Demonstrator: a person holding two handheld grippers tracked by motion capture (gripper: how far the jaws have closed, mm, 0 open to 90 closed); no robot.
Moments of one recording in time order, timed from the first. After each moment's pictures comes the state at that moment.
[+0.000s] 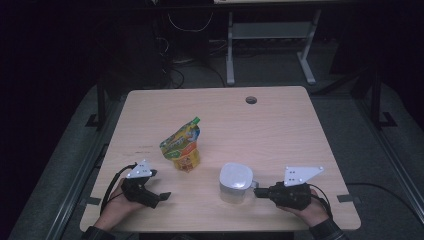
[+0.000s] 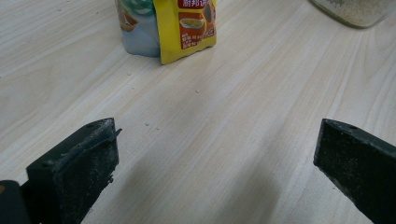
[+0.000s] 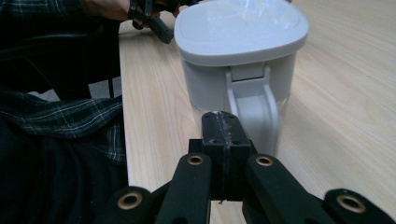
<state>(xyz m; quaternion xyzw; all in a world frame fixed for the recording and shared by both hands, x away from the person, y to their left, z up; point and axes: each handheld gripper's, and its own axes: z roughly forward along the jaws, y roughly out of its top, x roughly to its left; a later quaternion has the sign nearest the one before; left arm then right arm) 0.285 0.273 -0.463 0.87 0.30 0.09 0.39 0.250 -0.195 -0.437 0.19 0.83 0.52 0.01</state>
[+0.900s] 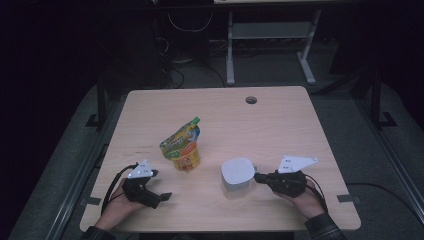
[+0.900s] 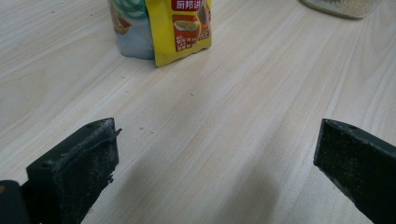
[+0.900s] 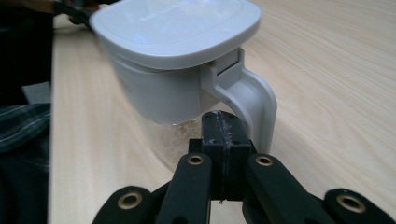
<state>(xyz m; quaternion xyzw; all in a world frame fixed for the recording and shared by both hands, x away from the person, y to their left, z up) 0.284 0.269 -0.462 0.87 0.30 0.09 0.39 0.279 -0.191 -0.440 0.24 0.83 0.50 0.08</state>
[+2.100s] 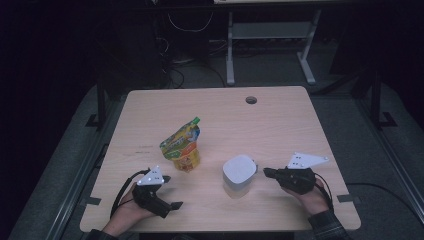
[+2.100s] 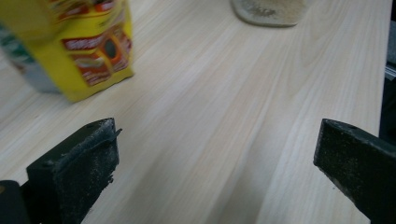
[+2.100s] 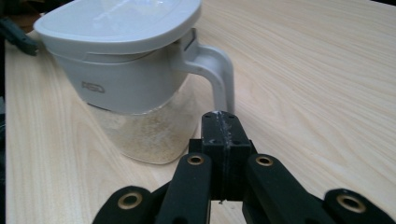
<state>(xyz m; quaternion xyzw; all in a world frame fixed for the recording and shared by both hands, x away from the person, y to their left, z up) 0.263 0.232 -0.453 0.88 0.25 0.05 0.41 0.281 -0.215 -0.440 0.29 0.81 0.49 0.12</state>
